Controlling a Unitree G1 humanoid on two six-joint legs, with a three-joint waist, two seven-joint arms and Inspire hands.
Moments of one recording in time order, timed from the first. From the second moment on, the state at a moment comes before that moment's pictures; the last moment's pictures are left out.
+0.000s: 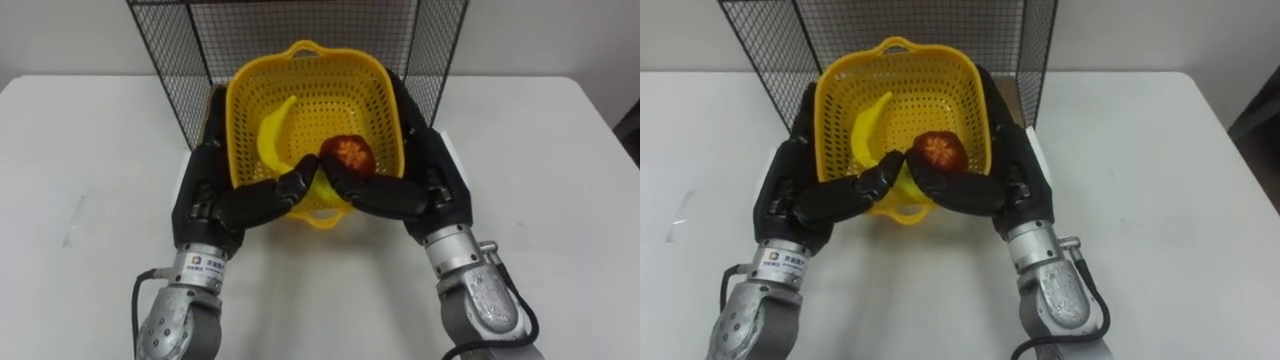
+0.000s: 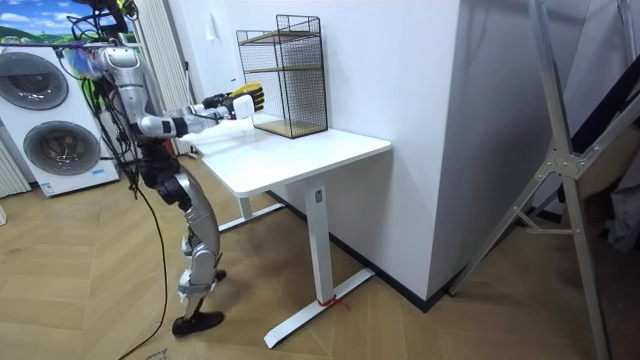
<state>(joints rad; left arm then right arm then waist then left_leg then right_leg) 0.12 0.14 -0.27 -0.07 -0.47 -0.27 0.05 0.06 -0.17 0.28 -0.02 0.34 -0.25 0.02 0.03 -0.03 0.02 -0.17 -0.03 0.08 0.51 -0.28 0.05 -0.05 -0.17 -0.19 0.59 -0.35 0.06</state>
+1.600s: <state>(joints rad) -0.45 0.07 -0.16 0.35 -0.48 0.00 0.19 -0.44 -0.16 0.20 0.33 0.43 0.02 -0.19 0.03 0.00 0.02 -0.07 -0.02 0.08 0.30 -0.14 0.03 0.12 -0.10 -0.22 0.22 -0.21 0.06</state>
